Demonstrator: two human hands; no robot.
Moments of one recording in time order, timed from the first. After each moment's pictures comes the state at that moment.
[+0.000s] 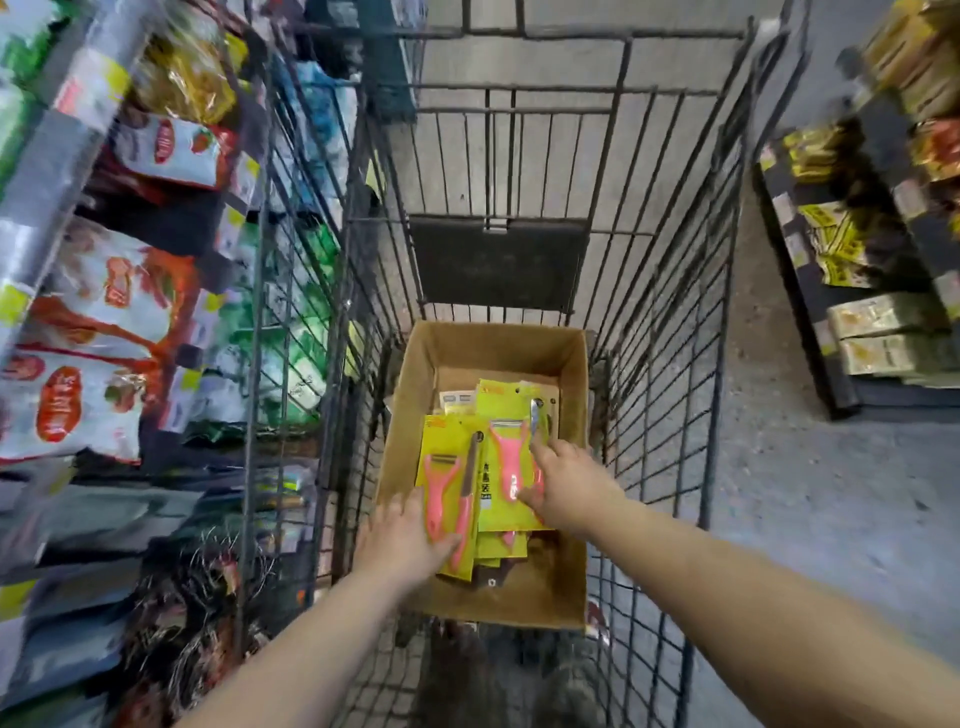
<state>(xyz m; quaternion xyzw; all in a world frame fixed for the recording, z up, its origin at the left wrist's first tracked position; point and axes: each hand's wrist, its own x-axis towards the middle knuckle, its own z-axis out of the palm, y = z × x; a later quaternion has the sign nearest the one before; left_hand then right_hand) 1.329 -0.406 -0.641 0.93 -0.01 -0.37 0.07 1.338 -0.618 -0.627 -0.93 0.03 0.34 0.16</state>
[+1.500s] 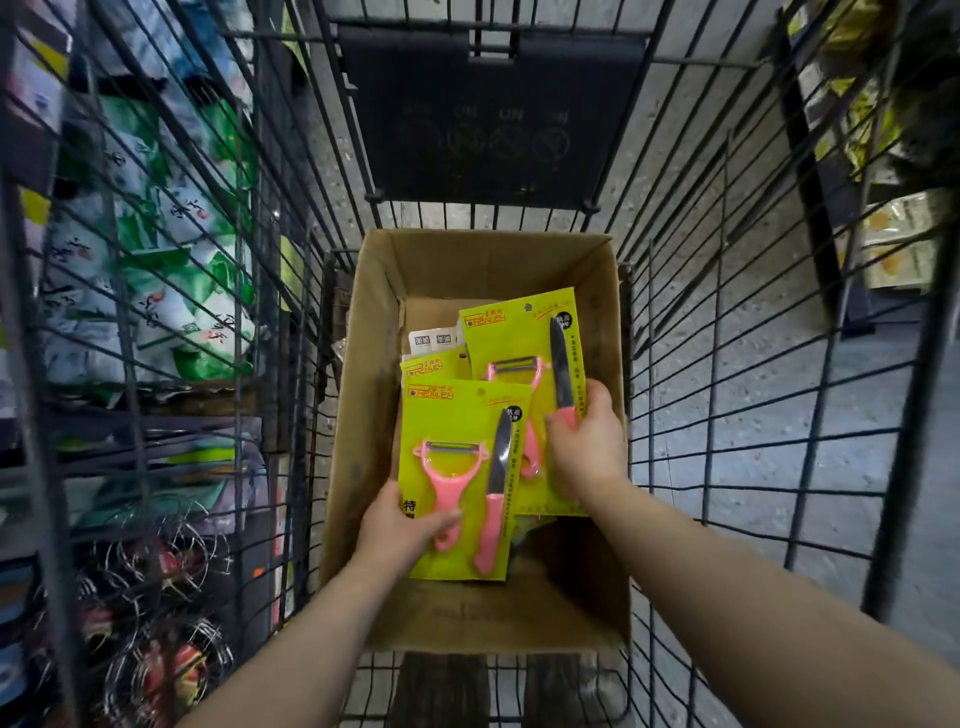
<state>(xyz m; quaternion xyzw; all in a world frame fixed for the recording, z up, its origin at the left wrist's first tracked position) 1.338 -0.400 -0.767 0.79 0.23 -0.39 0.41 1.353 -0.602 -0.748 -0.78 0.42 0.13 0.45</state>
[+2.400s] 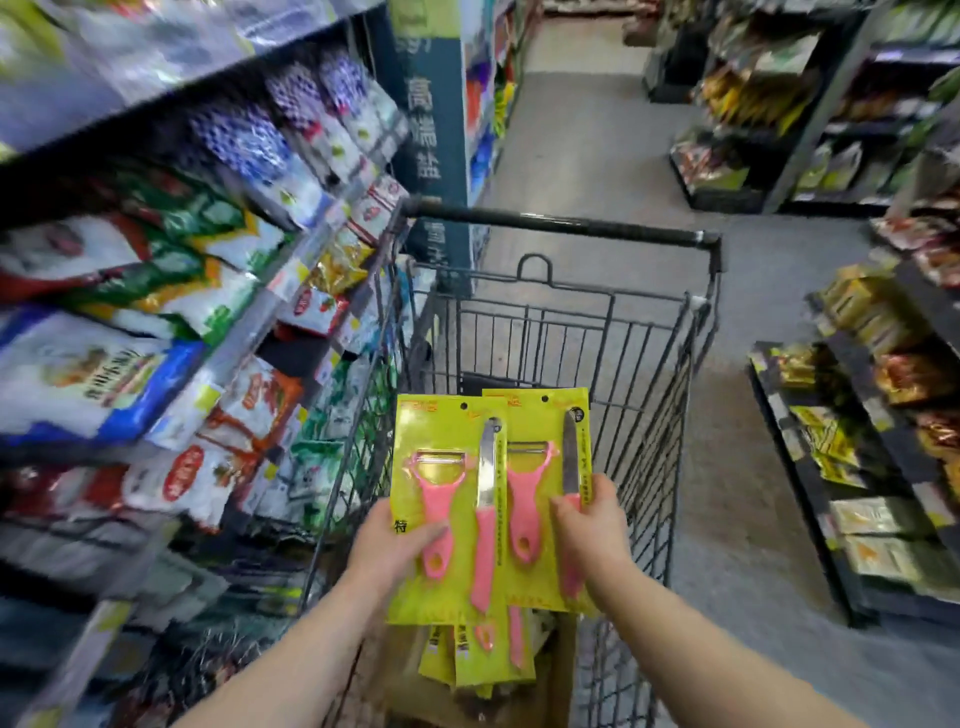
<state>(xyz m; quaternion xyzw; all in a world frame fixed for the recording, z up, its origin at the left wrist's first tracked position) 1.350 -0.413 -0.482 0.77 0.19 -0.11 0.59 1.351 -0.613 -0.484 -0.79 0.28 0.05 0.54</state>
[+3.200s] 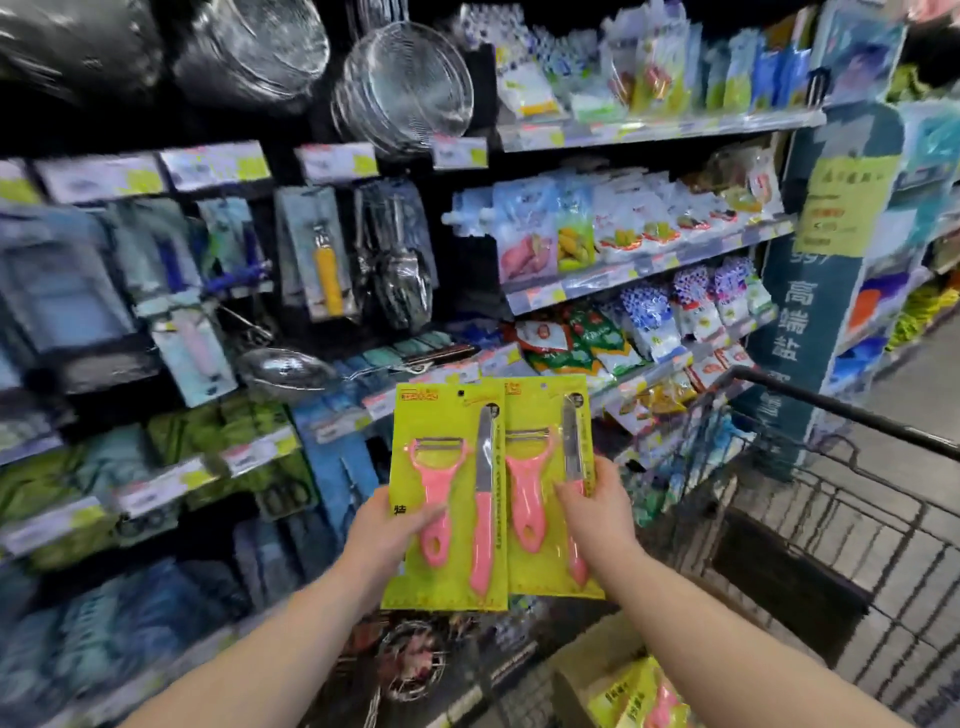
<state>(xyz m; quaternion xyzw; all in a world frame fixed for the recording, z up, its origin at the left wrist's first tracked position) 1.038 -0.342 -0.278 0.68 0.37 0.26 0.58 1.192 -0.493 -0.279 -0.76 -0.18 0.13 0.61</state>
